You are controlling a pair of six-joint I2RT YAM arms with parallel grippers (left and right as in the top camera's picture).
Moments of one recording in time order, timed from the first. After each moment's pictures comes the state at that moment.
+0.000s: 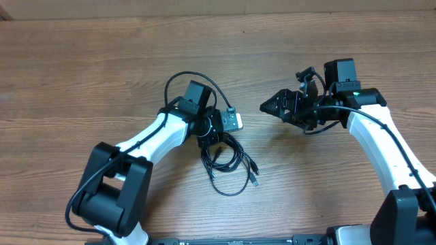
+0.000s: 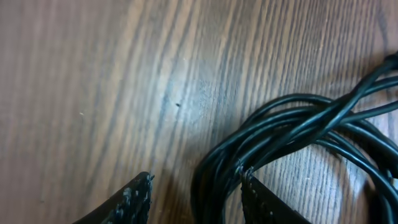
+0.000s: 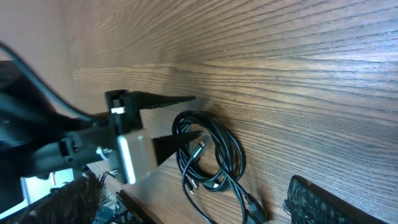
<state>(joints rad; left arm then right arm) -0.43 1.83 1.05 -0.40 0.39 0.89 0.08 1.57 1.14 -0.77 -0.75 0.31</state>
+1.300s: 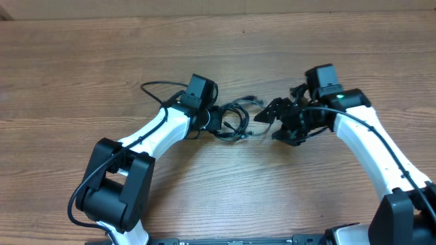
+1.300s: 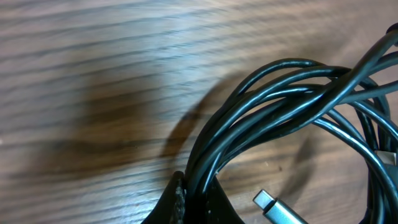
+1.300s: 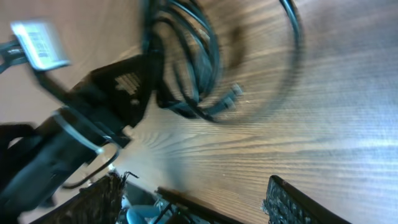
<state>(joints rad) -0.43 1.85 1.12 -0.40 0.16 -0.43 0.20 1.57 1.14 -0.88 -0.65 0.73</state>
